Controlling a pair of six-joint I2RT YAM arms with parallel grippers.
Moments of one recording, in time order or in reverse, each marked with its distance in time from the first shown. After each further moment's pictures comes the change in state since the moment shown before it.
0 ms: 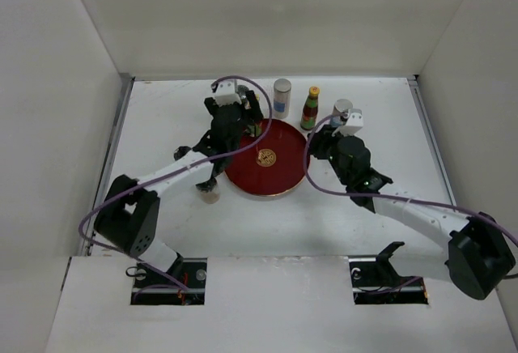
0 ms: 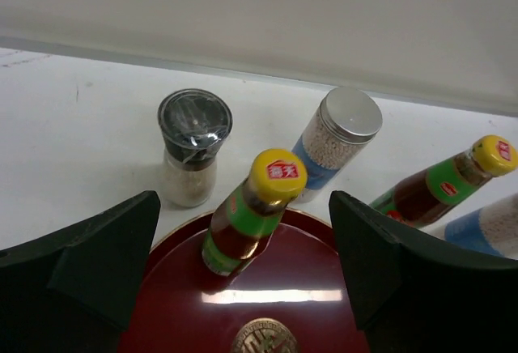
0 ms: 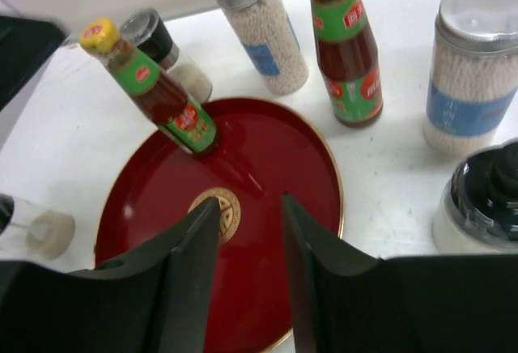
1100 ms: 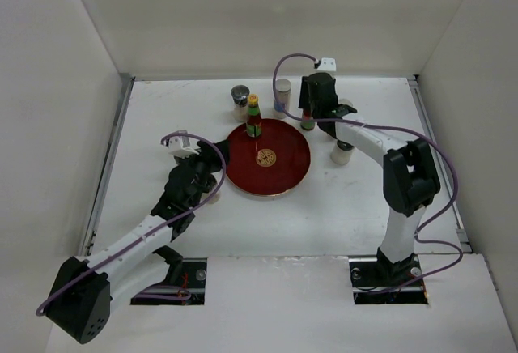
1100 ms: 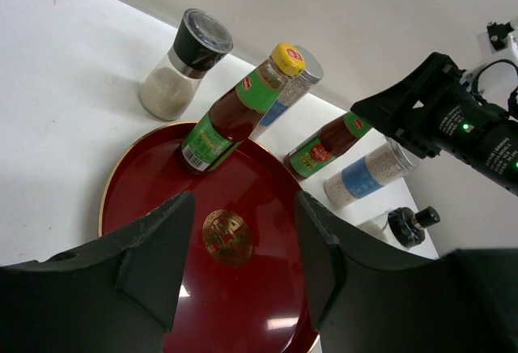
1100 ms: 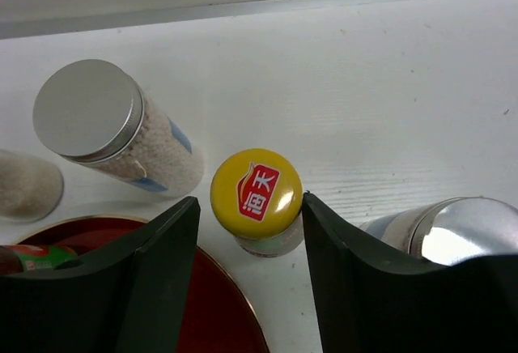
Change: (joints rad) left arm 0.057 -0.698 -0.693 0.144 0.154 -0.320; right arm -0.182 0.710 0.831 -0.385 0.078 -0.172
